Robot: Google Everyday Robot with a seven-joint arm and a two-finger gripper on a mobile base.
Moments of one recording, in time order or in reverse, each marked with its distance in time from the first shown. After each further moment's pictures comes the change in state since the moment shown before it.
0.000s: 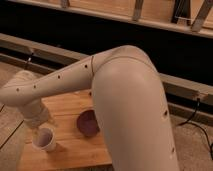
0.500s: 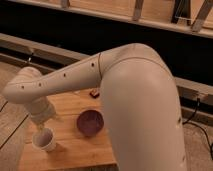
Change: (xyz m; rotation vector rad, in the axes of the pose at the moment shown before) arm 0.003 -0.024 -0.013 0.039 -0.026 0.043
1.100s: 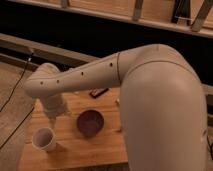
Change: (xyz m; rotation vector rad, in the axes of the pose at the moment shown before) arm 0.009 -0.044 -0.004 0.006 -0.040 0.104
